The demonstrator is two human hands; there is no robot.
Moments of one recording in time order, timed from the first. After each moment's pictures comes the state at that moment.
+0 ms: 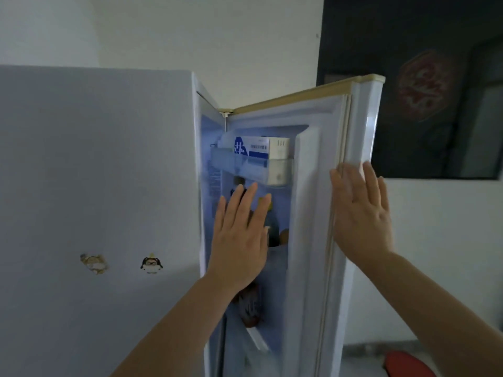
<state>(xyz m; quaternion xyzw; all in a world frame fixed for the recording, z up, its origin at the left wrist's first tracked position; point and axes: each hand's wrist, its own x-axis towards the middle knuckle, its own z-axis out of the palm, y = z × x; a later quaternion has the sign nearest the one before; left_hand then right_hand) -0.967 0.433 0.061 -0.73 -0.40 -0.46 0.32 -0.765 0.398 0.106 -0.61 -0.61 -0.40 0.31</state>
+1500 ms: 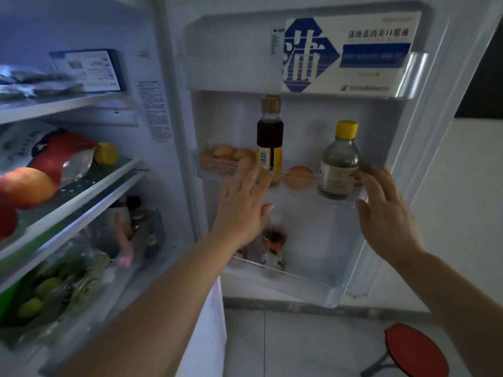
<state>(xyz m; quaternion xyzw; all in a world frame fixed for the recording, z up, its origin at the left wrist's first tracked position) -0.802 0.654 -0.014 -0.80 -0.55 -0.24 0.11 -0.553 0.626 -0.008 -0.60 -0.71 -0.13 0.36</state>
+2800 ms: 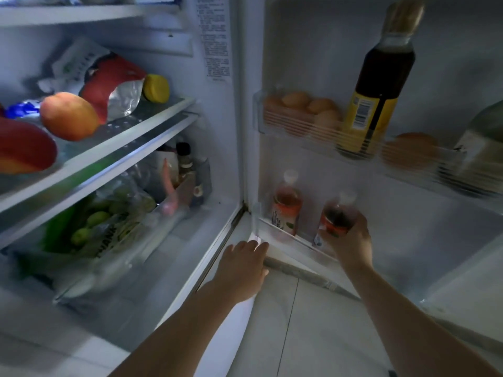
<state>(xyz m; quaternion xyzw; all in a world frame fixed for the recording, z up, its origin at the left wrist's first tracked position) -0.857 0.619 -0.162 -0.72 -0.69 0.00 -0.07 -0.667 0.721 -0.158 -0.66 -0.57 0.28 0.39</state>
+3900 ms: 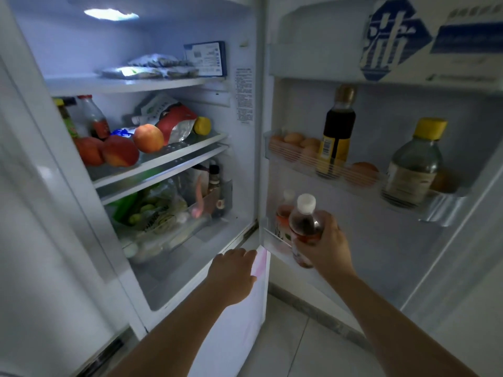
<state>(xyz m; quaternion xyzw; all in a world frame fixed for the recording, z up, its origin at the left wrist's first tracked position) -0.811 0.538 -0.107 -0.63 -0.78 -0.02 -0.01 -0.651 0.638 -0.074 -0.45 -0.75 0.30 0.37</state>
